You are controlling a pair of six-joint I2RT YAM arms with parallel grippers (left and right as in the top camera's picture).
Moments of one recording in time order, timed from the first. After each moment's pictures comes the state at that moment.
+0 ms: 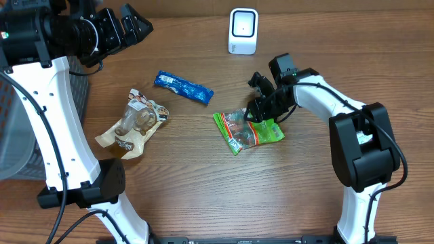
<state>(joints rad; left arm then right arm) 0.14 1.98 2.69 -1.69 0.47 -0.26 0.32 2.12 1.42 -0.70 -0.52 -0.07</state>
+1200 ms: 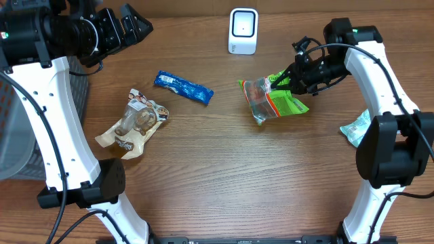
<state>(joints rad) 0.14 1.98 2.69 -1.69 0.47 -0.26 0.06 2.09 1.84 -1.34 -0.98 0.08</state>
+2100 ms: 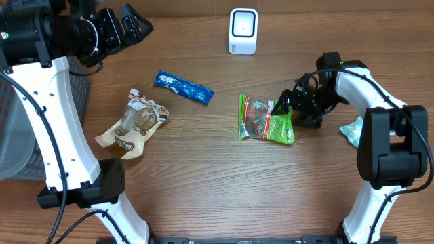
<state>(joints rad) 0.14 1.98 2.69 -1.69 0.47 -0.26 0.06 2.08 1.45 -1.07 -0.63 0.19</state>
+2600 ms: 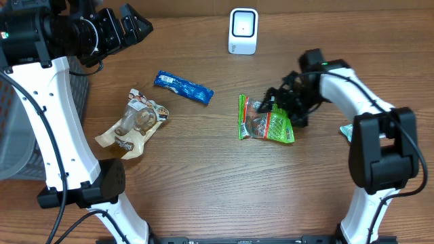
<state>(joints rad) 0.14 1.98 2.69 -1.69 0.47 -0.26 0.19 2.06 1.45 -0.93 -0.60 0.35</state>
